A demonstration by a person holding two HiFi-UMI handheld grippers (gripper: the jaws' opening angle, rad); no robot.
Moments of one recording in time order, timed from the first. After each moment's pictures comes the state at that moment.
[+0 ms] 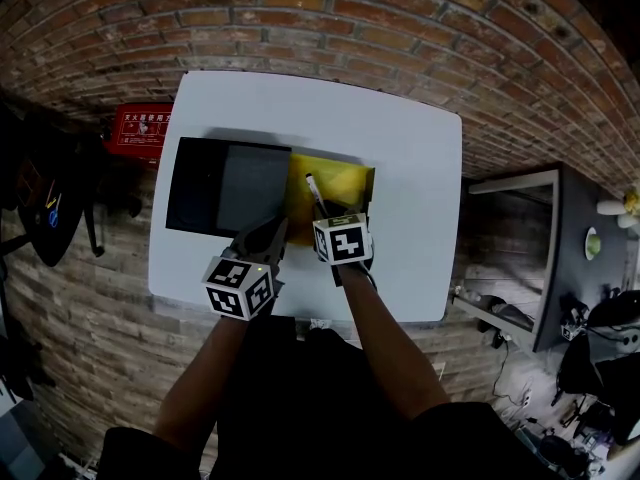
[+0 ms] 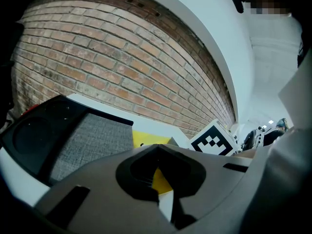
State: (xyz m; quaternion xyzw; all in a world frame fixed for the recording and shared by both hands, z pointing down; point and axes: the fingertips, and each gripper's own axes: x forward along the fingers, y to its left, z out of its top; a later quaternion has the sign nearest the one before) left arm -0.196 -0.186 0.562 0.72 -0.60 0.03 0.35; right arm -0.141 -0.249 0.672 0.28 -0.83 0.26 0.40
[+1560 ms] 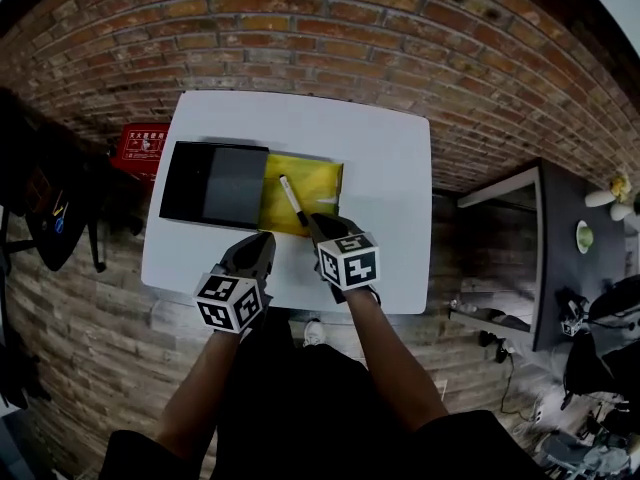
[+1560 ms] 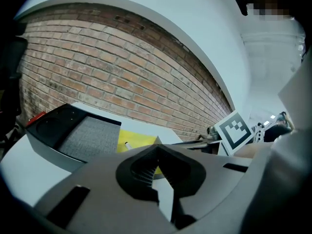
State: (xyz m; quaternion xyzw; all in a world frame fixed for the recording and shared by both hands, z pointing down) left arm -0.143 -0.134 0.524 0.72 -0.62 0.03 0.31; right arm -0.085 -0.209 0.575 0.25 -0.90 0.24 0.27
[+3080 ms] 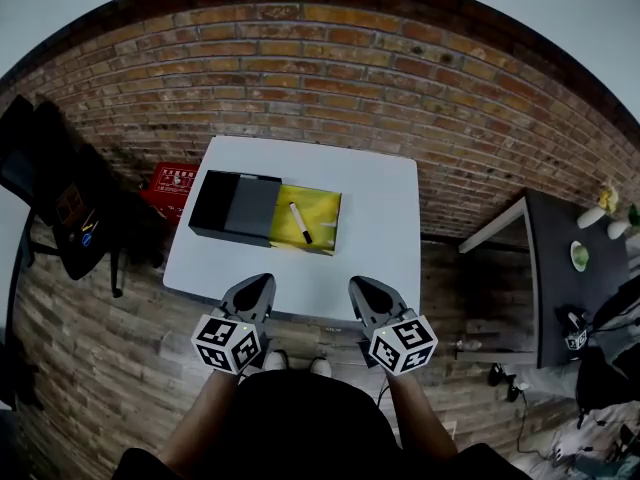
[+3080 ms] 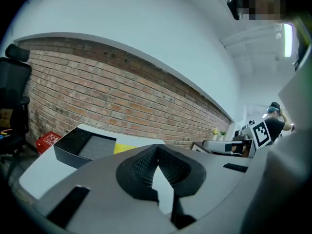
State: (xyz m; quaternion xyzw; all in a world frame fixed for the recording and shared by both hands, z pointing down) left arm -0.095 -0.027 0.425 0.73 -0.64 0.01 0.22; right arm 0.052 -0.092 0.426 0.25 -0.95 0.18 0.08
